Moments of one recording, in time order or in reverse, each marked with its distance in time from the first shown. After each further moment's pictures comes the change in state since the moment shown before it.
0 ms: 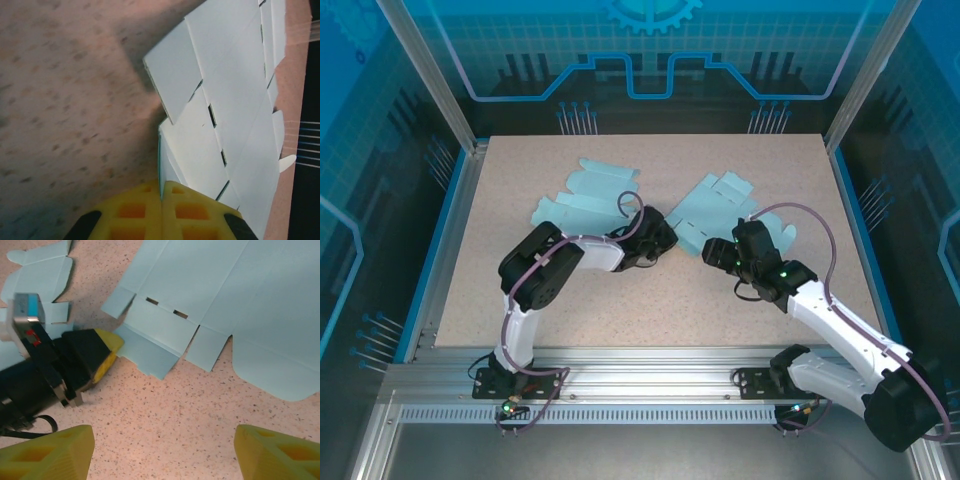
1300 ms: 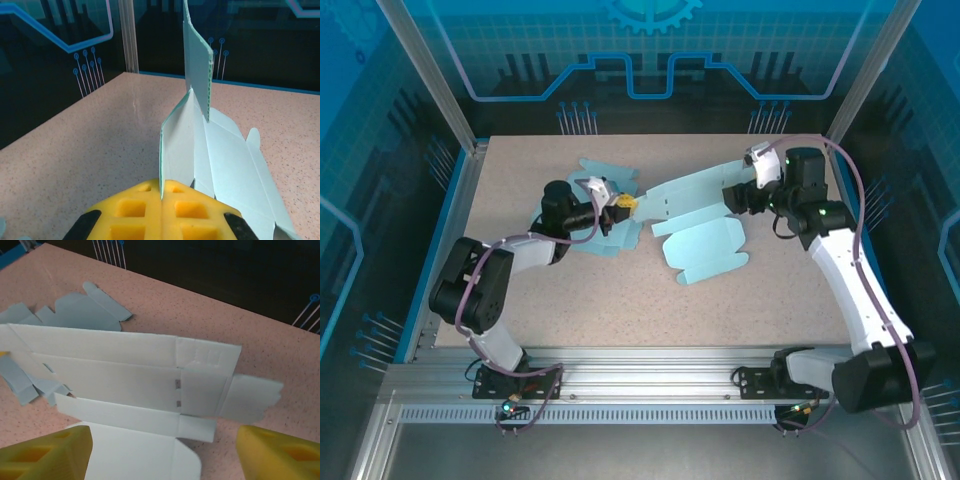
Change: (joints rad) left arm 0.422 -0.361 -0.302 0.465 0.806 1.315; right arm -0.367 0.242 0.552 -0.124 -0.408 -0.951
